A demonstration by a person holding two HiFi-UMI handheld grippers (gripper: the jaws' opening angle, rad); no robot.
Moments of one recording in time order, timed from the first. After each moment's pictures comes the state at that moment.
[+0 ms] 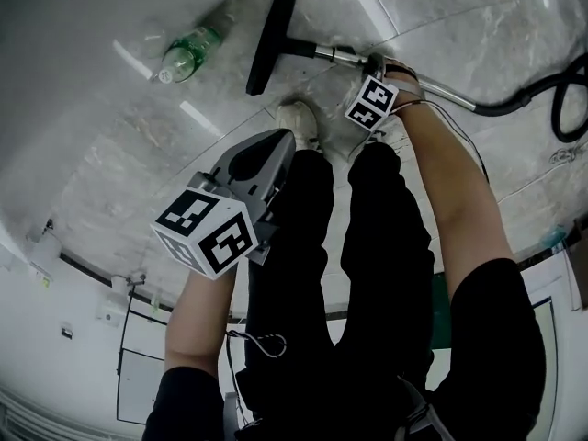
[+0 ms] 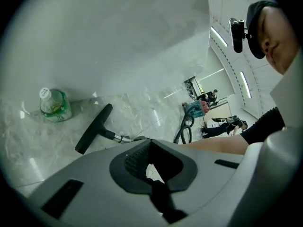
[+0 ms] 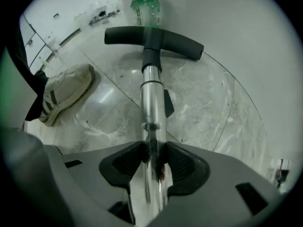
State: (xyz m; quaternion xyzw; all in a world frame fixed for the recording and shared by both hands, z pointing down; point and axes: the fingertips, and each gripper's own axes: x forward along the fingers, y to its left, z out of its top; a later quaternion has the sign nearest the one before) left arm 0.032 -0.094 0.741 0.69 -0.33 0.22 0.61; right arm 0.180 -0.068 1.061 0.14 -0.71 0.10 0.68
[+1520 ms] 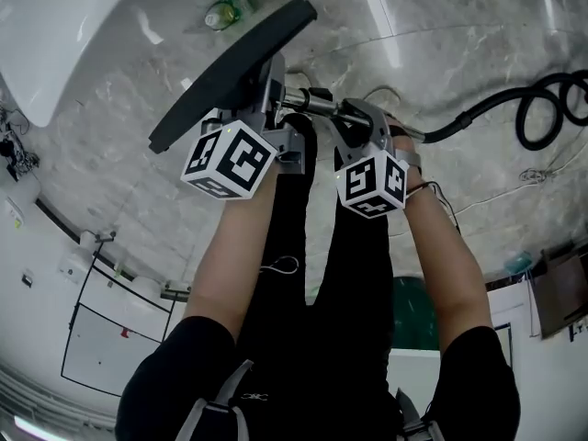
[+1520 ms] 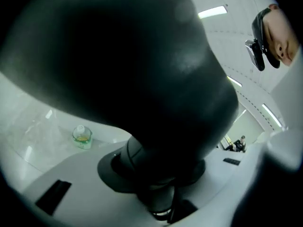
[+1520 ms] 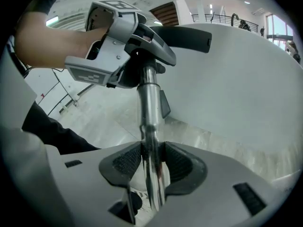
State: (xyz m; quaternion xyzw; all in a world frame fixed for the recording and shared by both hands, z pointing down) left arm -0.010 -0.148 0.625 0.61 -0.63 0.01 0.48; right arm 0.104 -0.034 0.691 0.15 -0.86 0.18 0.45
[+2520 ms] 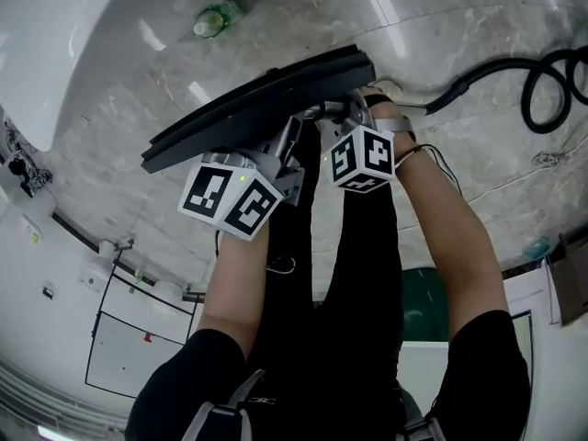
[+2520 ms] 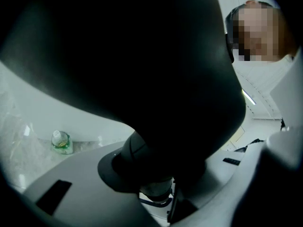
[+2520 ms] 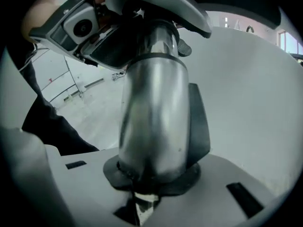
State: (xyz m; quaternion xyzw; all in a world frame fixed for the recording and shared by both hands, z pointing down) left arm 0.056 -0.138 0.593 0.72 -0.51 0.07 0.46; right arm 0.078 -0.058 0.717 0.12 -0.89 0.10 0.44
